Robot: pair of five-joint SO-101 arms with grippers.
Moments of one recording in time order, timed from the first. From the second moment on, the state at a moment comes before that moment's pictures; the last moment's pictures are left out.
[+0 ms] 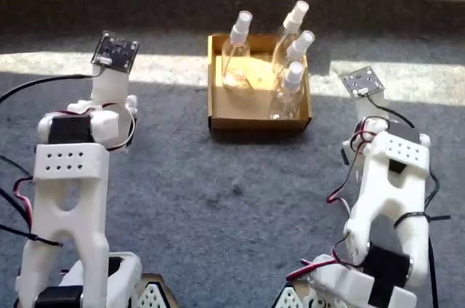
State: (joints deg) left arm -9.6 -31.5 31.2 67.5 -10.6; right arm 17.0 -11.5 33.4 52.9 42.2
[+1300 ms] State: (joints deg) left arm -11.6 -31.7 55.2 54.7 -12.2; right arm 16.3 7.1 16.8 65.1 28.9
